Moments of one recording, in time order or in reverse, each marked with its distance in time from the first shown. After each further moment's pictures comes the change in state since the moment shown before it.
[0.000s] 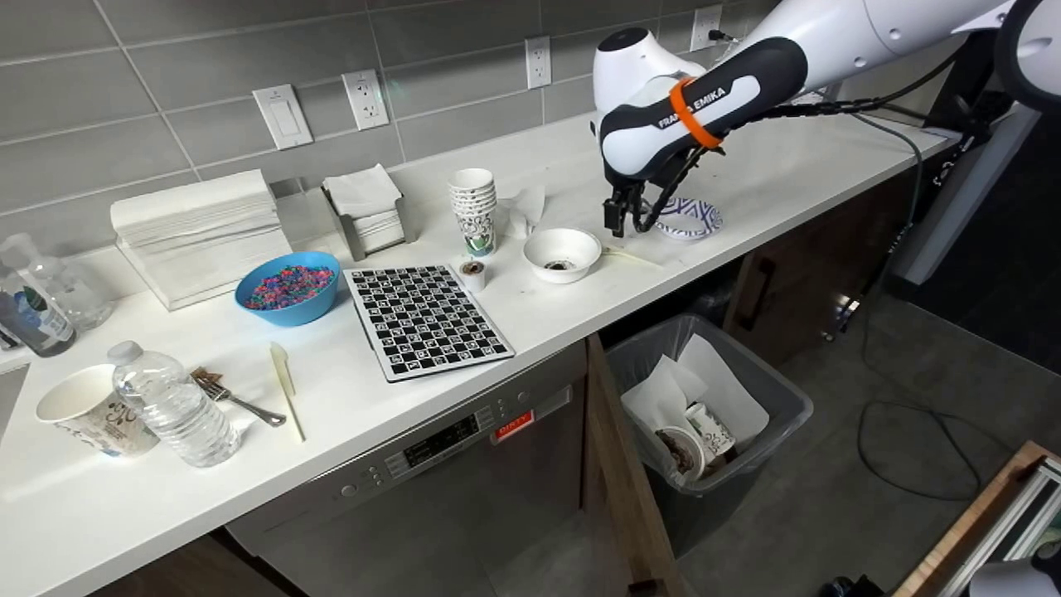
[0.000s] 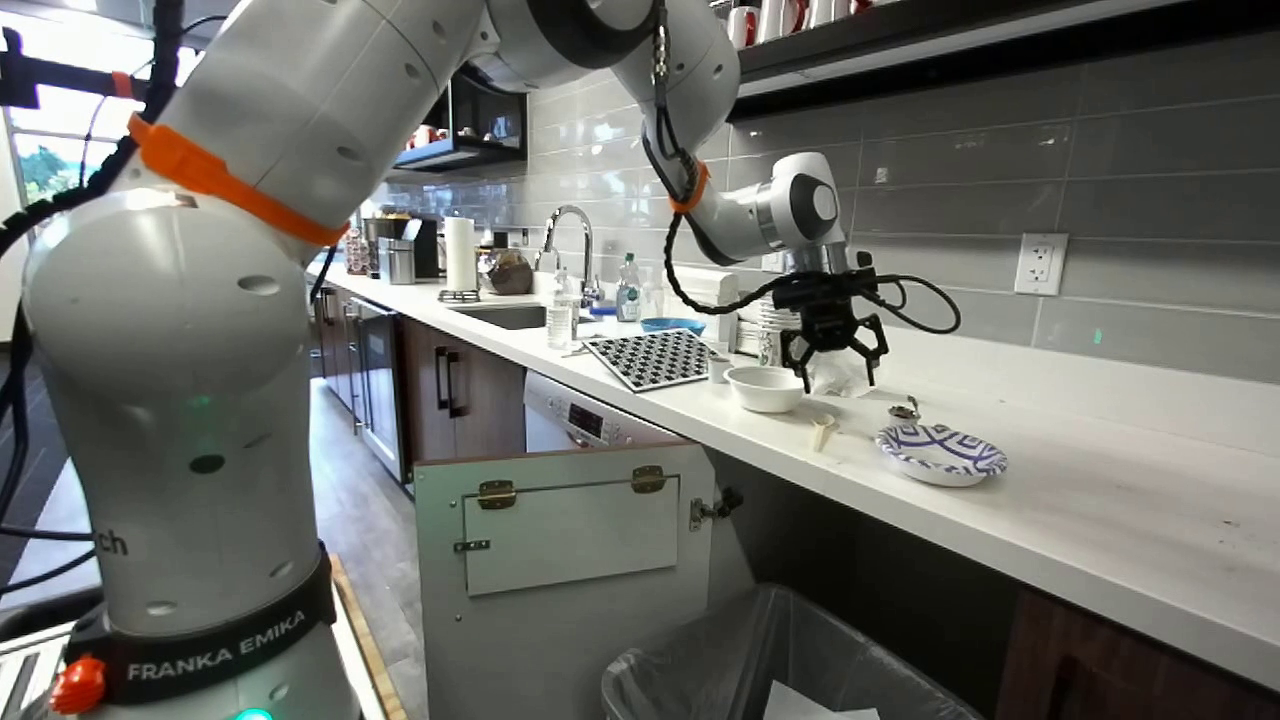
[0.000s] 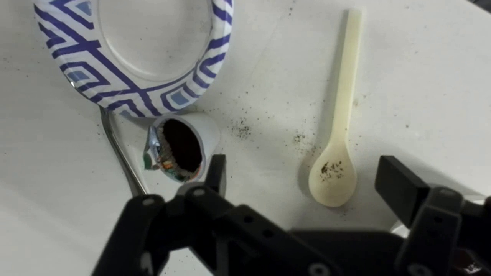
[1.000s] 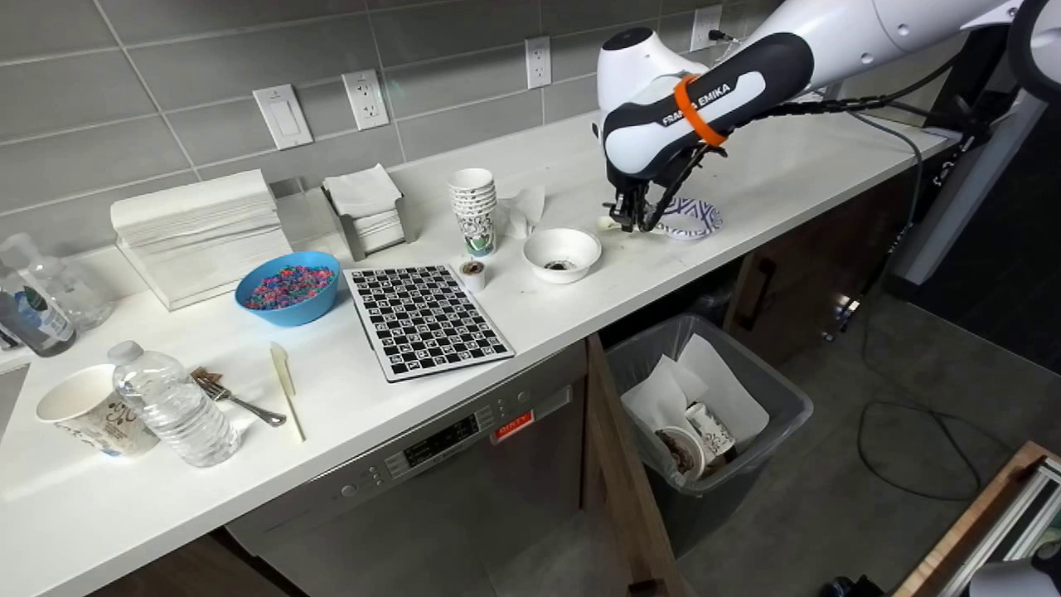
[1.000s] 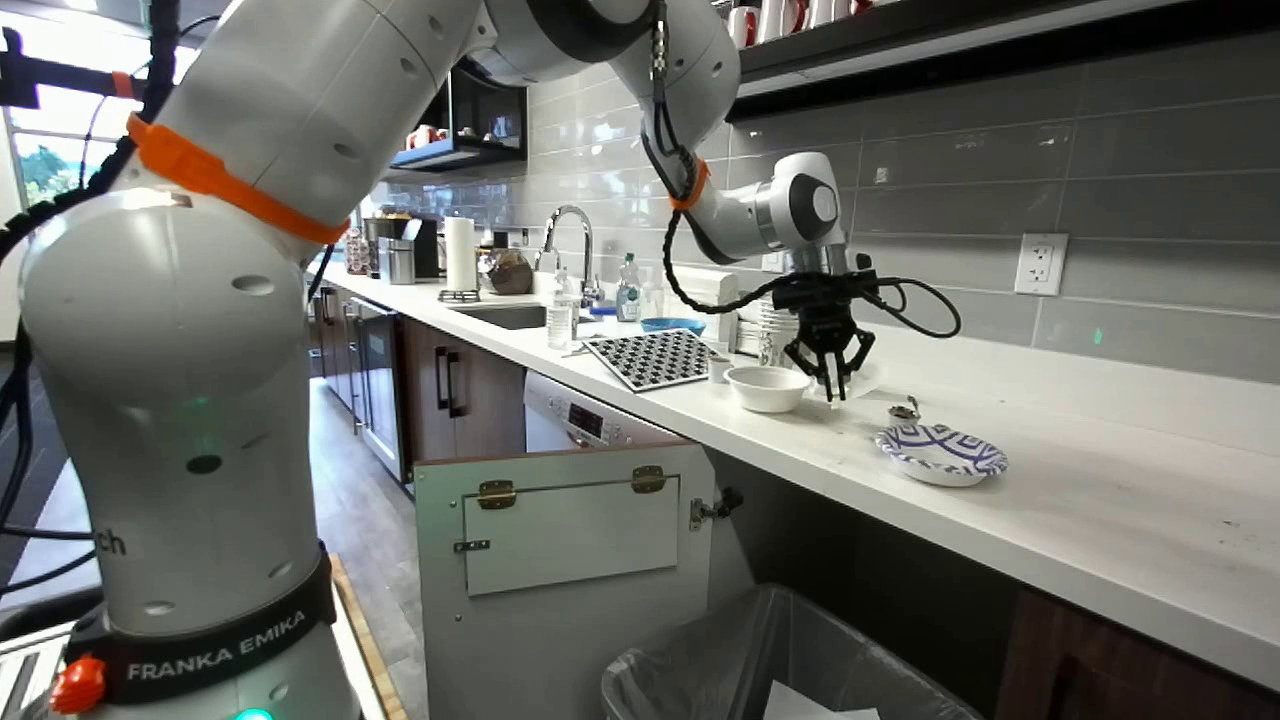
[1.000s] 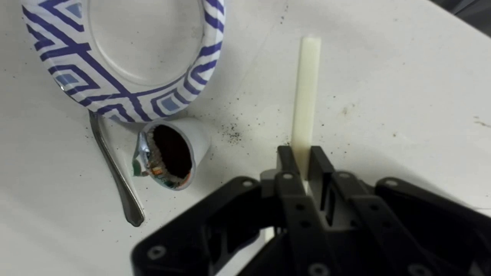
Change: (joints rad) arm -0.018 -0.015 0.016 -0.026 0.018 0.000 -0.036
